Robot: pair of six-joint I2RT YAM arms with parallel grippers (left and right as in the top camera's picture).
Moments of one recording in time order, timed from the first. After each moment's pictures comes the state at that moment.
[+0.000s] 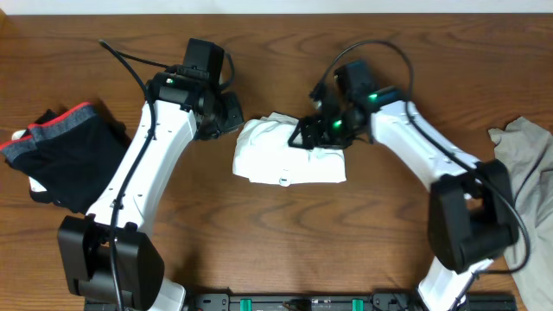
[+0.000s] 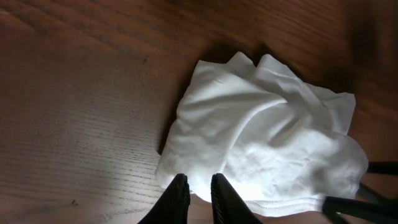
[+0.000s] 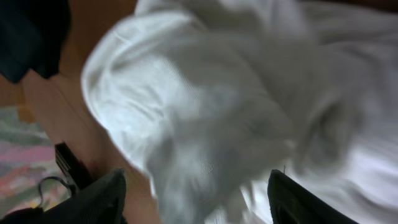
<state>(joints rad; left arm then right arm) -0.24 1.69 1.46 -1.03 0.12 -0.53 0.39 1.92 1.35 -0.70 -0.64 0.28</state>
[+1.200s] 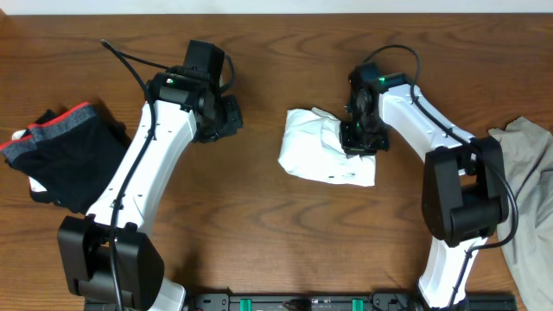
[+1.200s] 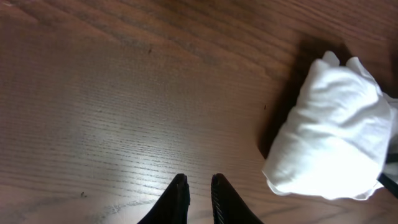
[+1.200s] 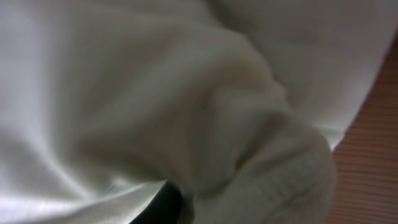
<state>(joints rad) -0.24 1.69 1.46 -1.06 0.12 -0.50 0.27 2.06 1.48 -1.06 -0.14 0.29</state>
